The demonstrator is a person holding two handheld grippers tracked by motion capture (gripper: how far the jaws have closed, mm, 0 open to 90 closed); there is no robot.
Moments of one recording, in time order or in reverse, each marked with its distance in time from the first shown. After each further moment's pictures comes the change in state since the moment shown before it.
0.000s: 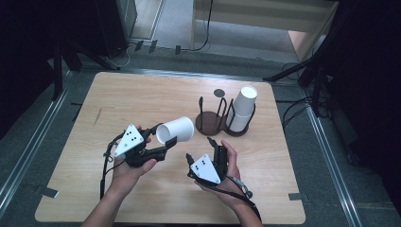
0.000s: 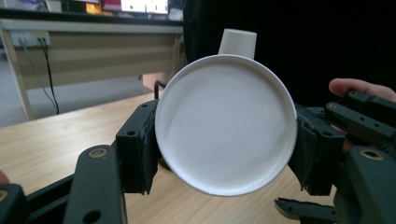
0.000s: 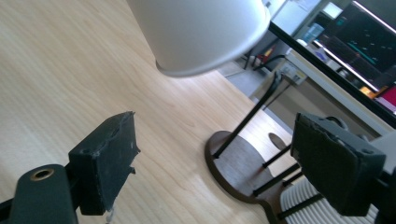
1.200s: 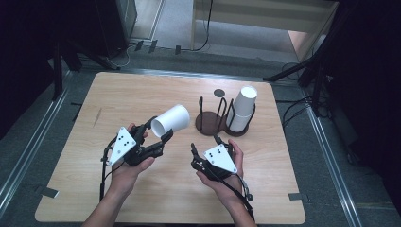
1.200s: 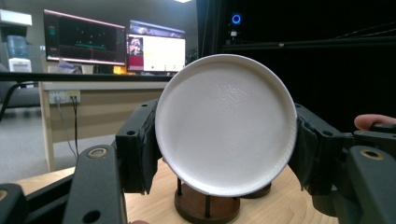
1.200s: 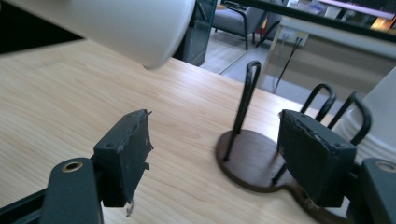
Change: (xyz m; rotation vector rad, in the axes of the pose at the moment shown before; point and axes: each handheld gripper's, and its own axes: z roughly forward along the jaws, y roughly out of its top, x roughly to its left) left arm 0.006 -0.013 0.000 -0.238 0.066 0.050; right arm -0.022 0.017 -0.008 0.005 -0.005 0.388
